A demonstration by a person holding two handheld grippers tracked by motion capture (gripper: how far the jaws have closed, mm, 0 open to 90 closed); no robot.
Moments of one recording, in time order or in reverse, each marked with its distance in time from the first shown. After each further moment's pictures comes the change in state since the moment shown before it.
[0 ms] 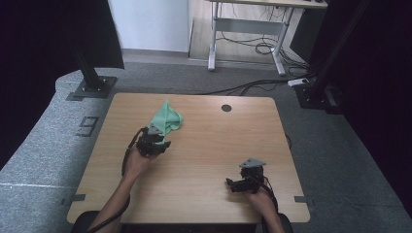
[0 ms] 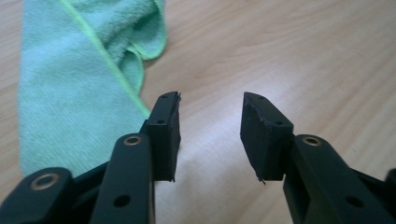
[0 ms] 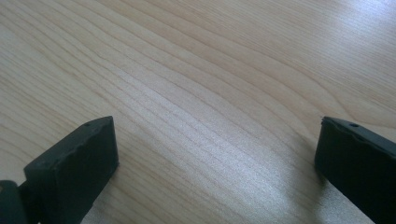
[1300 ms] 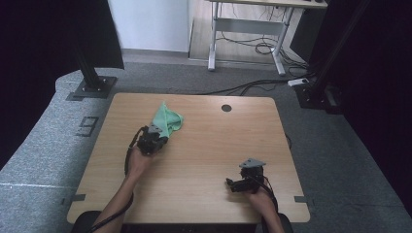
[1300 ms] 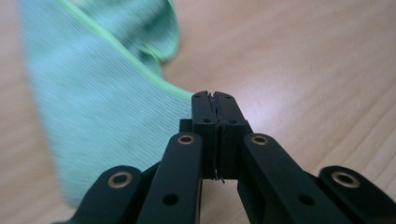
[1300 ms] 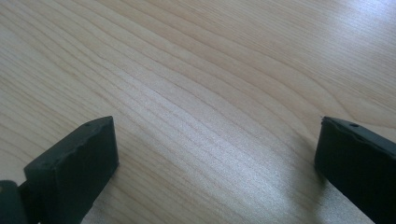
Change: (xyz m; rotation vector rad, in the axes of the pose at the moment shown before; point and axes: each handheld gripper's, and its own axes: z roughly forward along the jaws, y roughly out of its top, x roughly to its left) left arm 0.005 0.002 -0.001 -0.034 0.041 -0.012; right arm 0.000 0.000 0.000 0.000 0.000 0.000
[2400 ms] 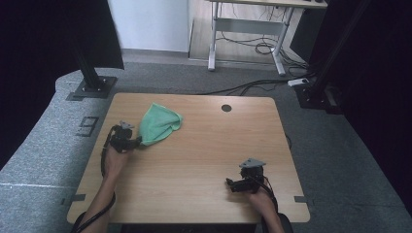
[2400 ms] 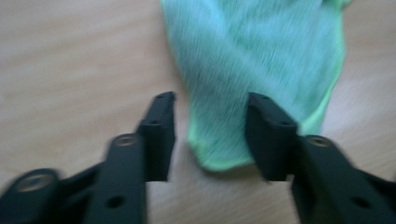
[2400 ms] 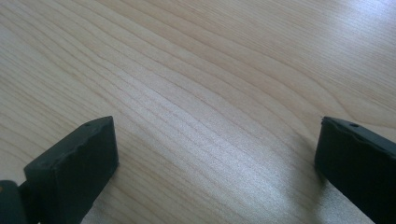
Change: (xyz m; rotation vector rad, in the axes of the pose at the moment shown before) left arm 0.067 -0.033 -0.024 0.080 0.233 -0.158; right arm 0.000 0.000 0.000 0.000 0.000 0.000
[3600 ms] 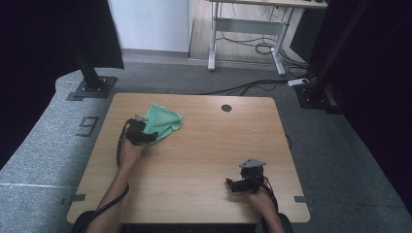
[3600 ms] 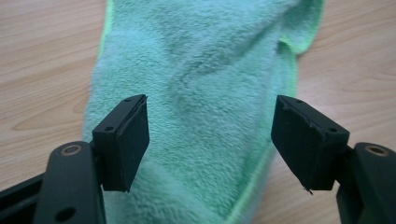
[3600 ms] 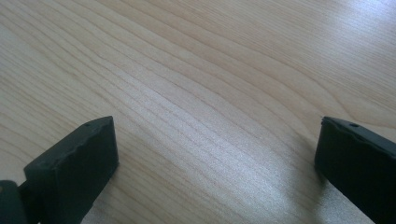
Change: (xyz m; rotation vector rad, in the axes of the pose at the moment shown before) left arm -0.020 0.025 0.045 0.035 -0.065 -0.019; right arm 0.000 0.000 0.000 -0.001 0.000 -0.002
